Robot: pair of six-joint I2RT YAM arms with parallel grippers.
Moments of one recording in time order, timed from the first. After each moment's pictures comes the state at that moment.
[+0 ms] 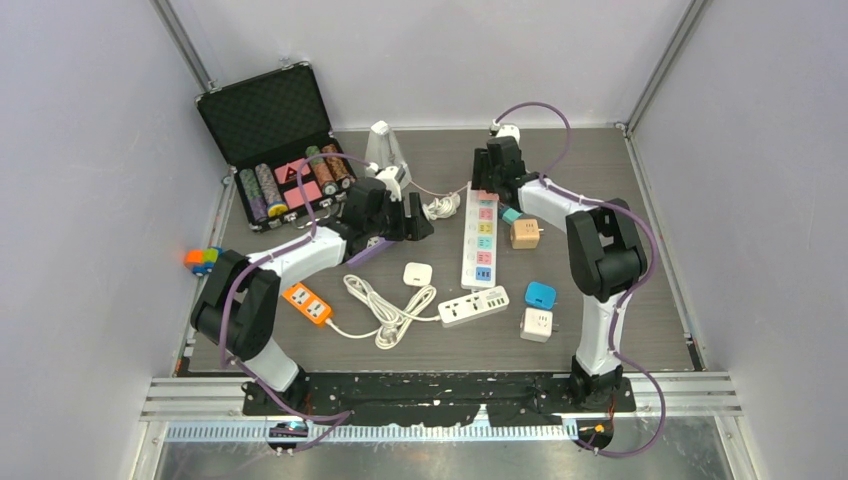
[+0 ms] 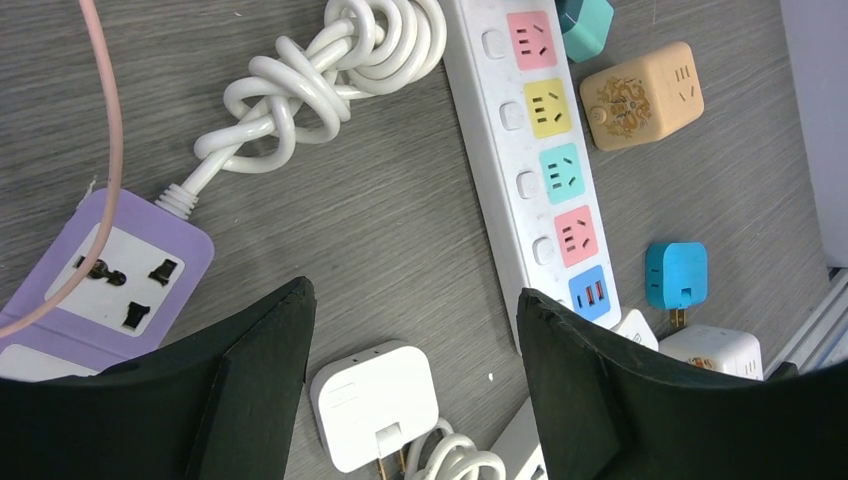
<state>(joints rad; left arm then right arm) -0.52 1.61 0.98 0.05 0.23 -0.46 0.36 2.00 1.41 -0.05 0.22 0.26</state>
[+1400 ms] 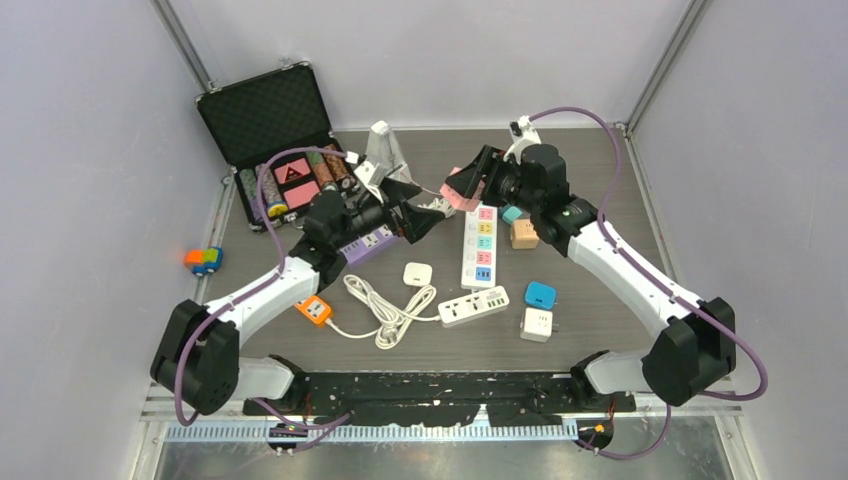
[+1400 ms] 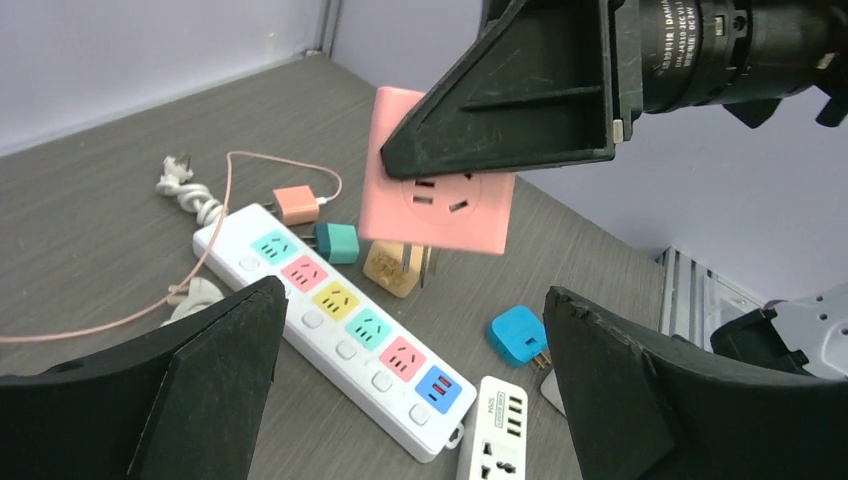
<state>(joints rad) -0.52 1.31 0.78 0.61 0.50 -0.36 0.47 1.34 1.13 -0.09 -0.17 0.65</state>
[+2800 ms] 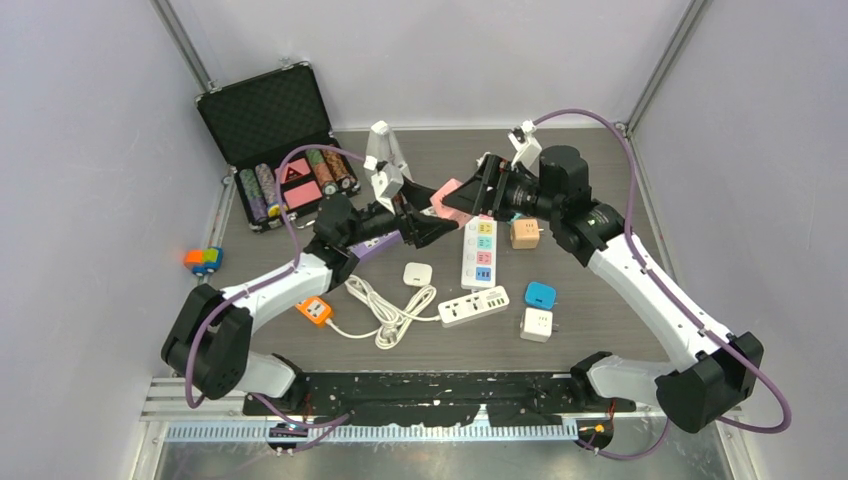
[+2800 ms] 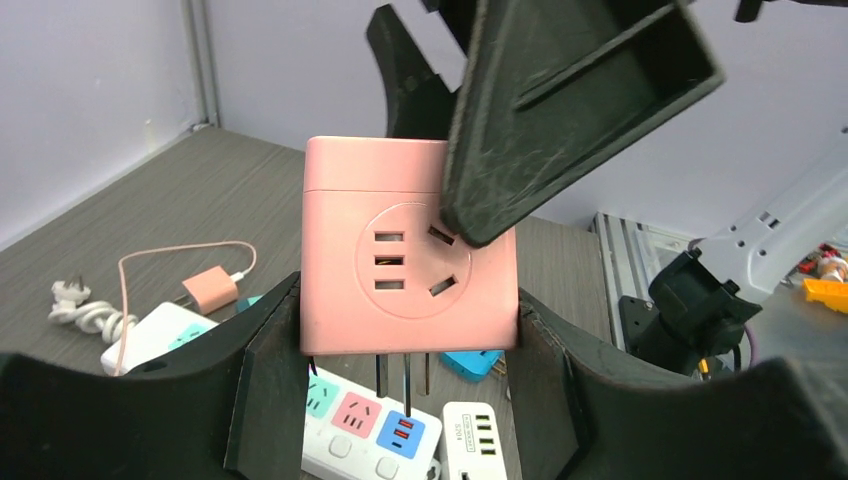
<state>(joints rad) -0.58 1.40 0.79 0.87 0.69 -0.33 0.48 1.20 1.17 -0.28 -0.45 0.71</state>
